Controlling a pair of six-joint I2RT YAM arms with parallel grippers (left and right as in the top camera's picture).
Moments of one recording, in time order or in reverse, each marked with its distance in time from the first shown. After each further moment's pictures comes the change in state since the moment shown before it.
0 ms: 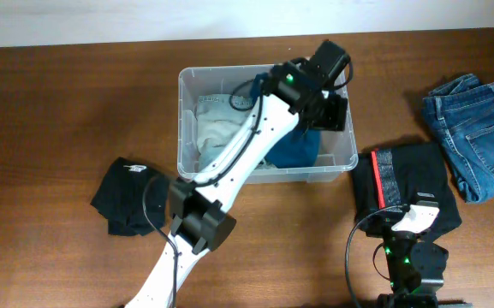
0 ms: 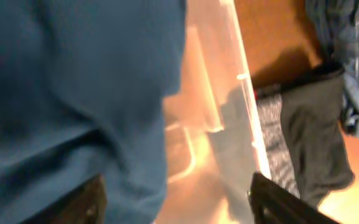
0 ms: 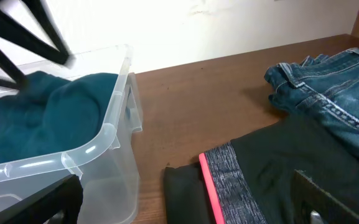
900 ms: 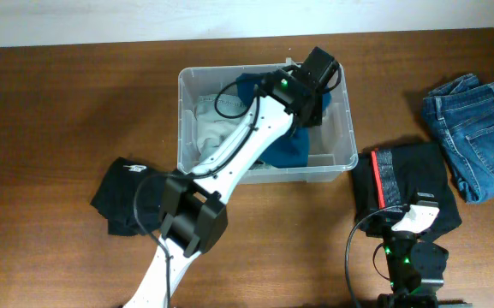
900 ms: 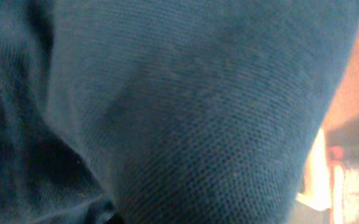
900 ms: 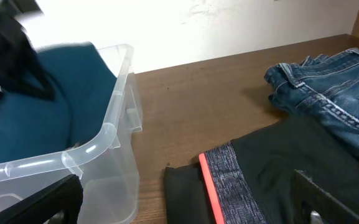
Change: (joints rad) left arm 0.026 -0.073 -0.336 0.240 -0.196 -0.076; right arm 0.000 0.000 0.000 0.000 0.000 0.000
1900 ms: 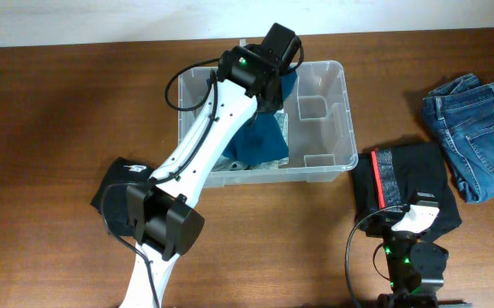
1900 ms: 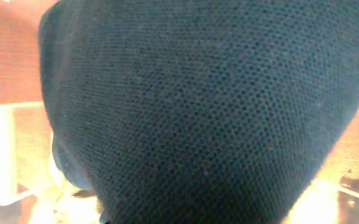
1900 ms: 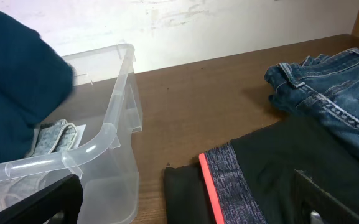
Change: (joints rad) left arm 0.114 -0.149 0.006 -0.220 -0.160 0.006; right arm 0.000 0.000 0.000 0.000 0.000 0.000
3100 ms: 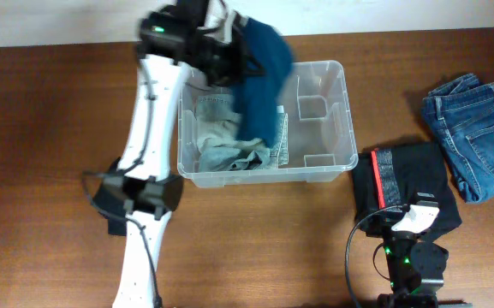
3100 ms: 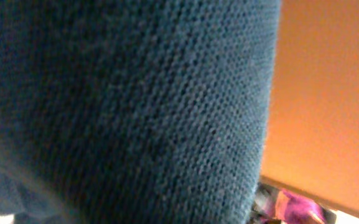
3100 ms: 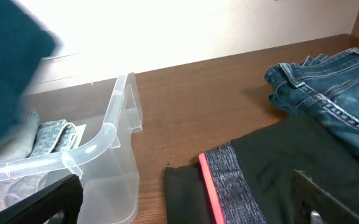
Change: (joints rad) left arm 0.314 0.268 0.678 -0.269 0.920 0.117; right arm 0.000 0.000 0.000 0.000 0.000 0.000
